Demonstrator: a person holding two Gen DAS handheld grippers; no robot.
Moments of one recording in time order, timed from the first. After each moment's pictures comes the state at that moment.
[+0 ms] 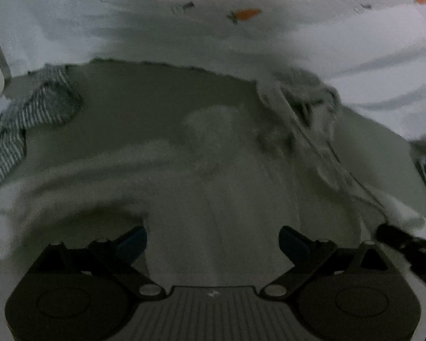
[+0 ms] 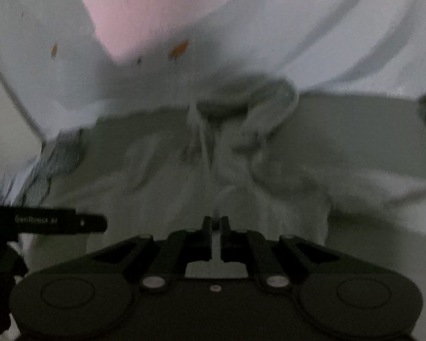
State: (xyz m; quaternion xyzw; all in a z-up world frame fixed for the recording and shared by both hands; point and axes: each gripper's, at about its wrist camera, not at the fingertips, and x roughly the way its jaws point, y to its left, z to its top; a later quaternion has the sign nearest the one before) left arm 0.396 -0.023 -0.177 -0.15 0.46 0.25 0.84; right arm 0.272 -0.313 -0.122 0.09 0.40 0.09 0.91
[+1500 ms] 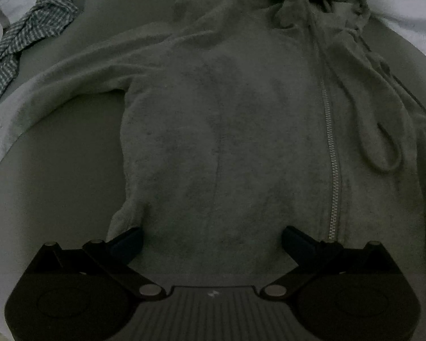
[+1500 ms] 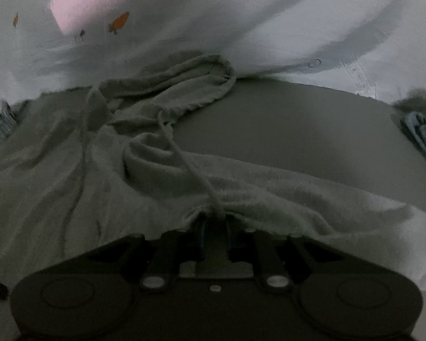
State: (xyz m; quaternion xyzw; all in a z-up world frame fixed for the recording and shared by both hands) left arm 0.383 -0.038 -0.254 -0.24 0.56 0.36 0.71; right arm 0.338 -0.388 -0.190 -0.01 0.39 0.04 0.92
